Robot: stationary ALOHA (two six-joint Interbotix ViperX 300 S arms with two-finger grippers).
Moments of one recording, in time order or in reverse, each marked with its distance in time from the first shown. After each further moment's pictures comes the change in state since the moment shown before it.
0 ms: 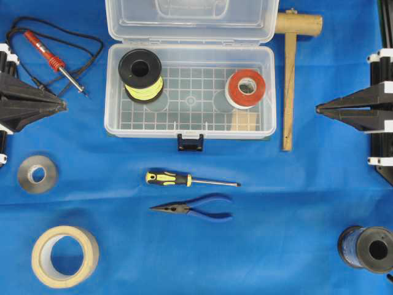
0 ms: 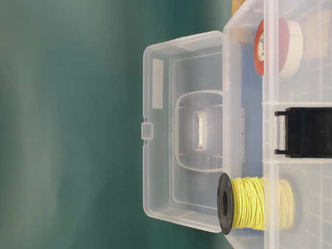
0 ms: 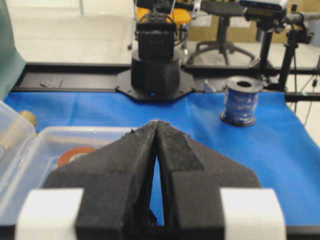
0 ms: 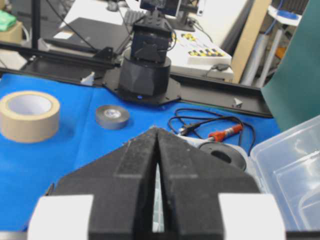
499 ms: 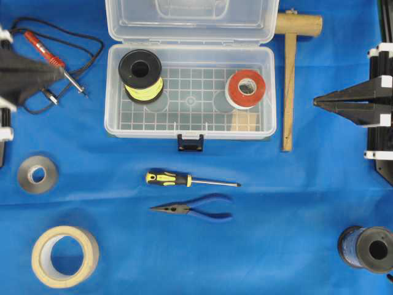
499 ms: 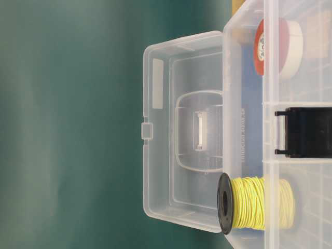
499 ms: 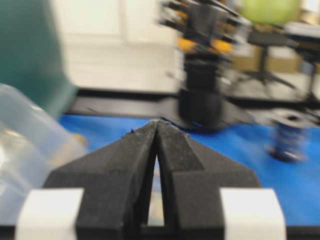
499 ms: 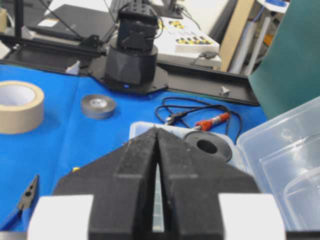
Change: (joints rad) left arm 0.160 0.012 -0.014 -0.028 -0.094 0.041; right arm -0.041 0.012 -0.015 -0.002 0.040 -0.011
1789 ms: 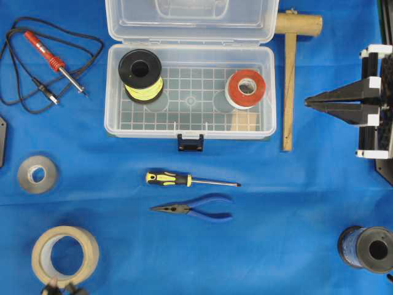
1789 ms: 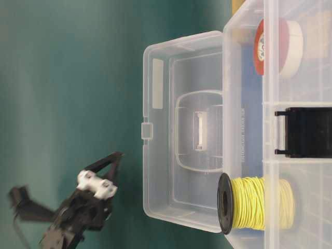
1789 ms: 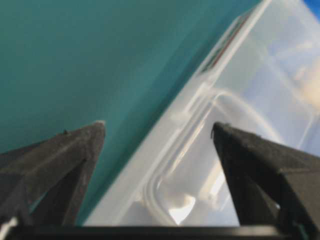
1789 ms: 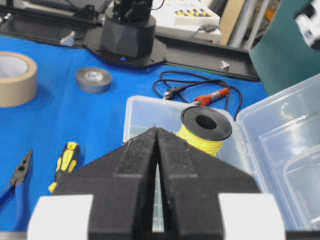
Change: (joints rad) left arm 0.525 0.894 -0.793 -0.002 0.469 0.184; right arm -0.015 0.054 0.000 -0.012 0.021 -0.002
